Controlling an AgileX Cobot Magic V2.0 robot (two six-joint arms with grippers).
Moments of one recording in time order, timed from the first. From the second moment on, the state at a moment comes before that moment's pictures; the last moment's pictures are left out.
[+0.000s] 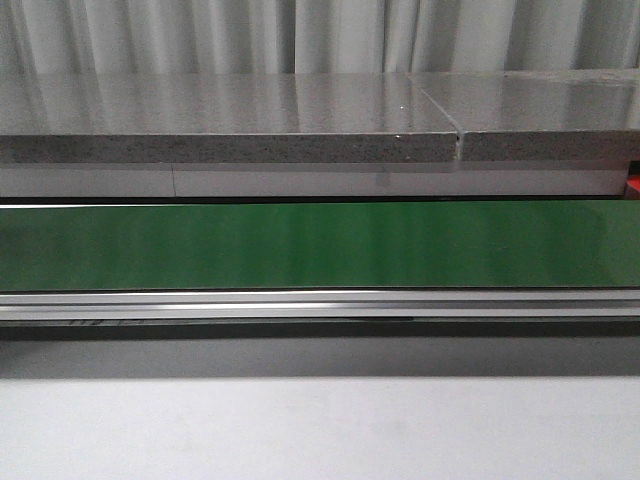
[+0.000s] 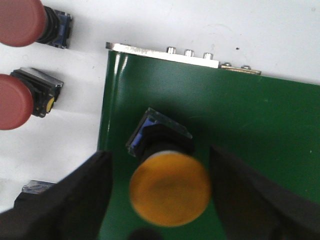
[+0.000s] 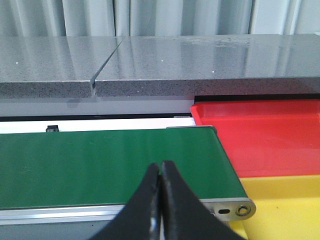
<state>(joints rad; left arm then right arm) 0.15 1.84 -1.60 -0.06 1.23 0.02 -0.08 -0.01 0.03 -0.06 0.06 0.07</state>
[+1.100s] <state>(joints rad) 0.37 1.80 -1.61 -0.09 1.23 0.02 -0.08 -0.01 0.03 -0.06 0.06 0.07</state>
